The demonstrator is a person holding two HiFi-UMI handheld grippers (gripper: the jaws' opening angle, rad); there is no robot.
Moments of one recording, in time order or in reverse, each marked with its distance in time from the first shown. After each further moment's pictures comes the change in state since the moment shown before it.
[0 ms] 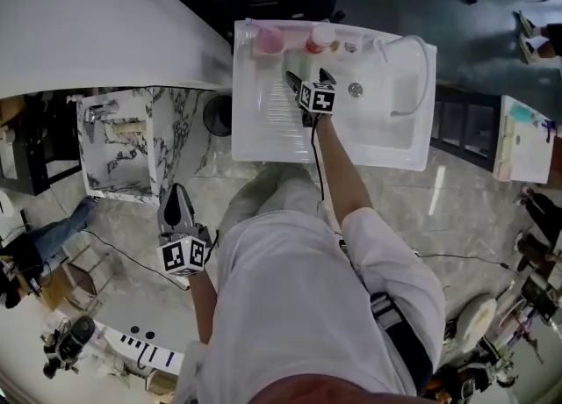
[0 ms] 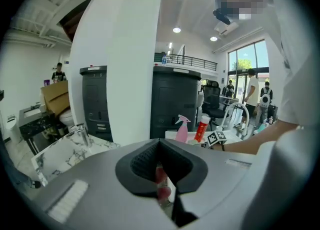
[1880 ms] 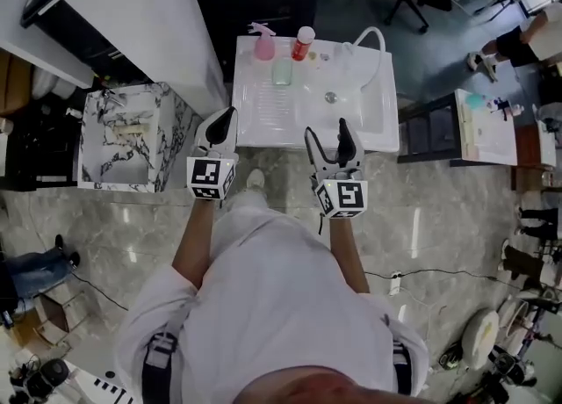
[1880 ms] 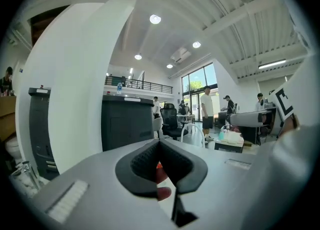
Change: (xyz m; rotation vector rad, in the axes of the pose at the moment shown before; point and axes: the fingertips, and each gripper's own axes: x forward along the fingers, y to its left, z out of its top) left arm -0.022 -0.126 0.073 0.212 -0.331 -0.467; right arm -0.470 0.197 0.035 -0.370 -0.728 -0.004
